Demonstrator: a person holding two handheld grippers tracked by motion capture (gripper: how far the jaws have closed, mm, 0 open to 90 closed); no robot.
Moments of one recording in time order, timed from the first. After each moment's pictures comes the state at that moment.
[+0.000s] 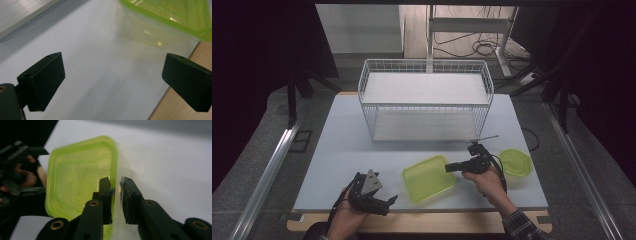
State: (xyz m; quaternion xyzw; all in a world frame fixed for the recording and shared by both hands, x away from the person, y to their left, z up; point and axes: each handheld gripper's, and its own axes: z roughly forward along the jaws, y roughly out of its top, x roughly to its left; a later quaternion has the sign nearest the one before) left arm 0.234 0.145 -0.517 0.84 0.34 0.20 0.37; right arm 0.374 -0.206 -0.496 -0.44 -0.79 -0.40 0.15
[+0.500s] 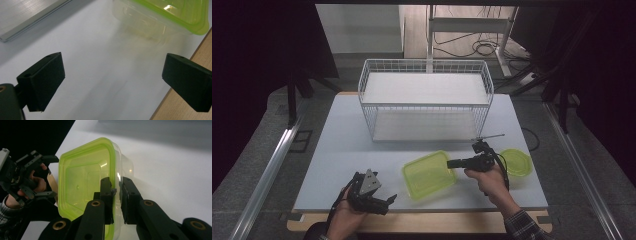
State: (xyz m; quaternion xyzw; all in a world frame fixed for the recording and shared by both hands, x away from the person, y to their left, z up) left arm 0.234 0.148 -0.515 0.84 0.35 0.20 0.37; right arm 0.371 -0.213 -0.480 -0.44 -0.77 -0.43 0.14
